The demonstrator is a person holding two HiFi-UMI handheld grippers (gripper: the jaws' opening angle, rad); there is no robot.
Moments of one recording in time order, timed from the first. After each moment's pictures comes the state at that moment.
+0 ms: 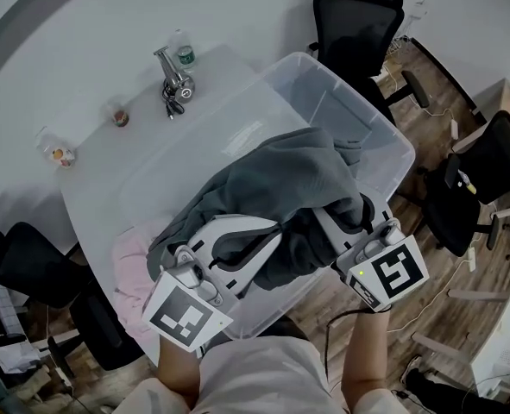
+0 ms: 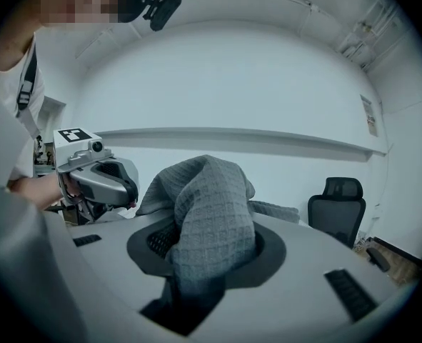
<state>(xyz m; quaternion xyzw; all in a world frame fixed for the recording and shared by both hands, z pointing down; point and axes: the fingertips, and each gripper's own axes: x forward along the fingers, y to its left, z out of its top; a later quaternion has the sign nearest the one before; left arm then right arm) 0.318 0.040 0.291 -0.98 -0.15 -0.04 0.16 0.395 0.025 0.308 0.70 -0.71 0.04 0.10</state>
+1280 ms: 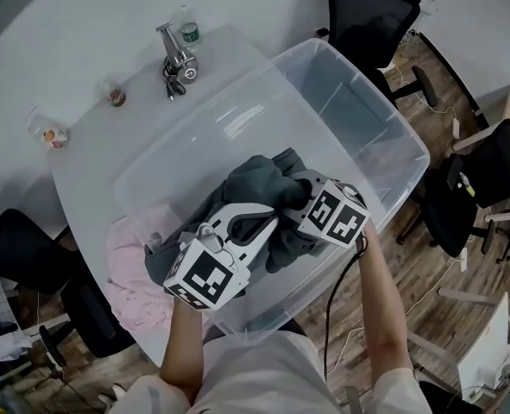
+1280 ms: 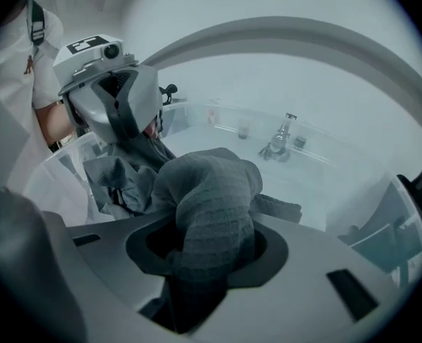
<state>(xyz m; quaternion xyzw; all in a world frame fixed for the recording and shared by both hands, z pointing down) 0.334 -0.004 0.420 -0.98 -0.13 -0.16 0.07 0.365 -0.041 0.512 0.43 -0.79 0.18 0.39</state>
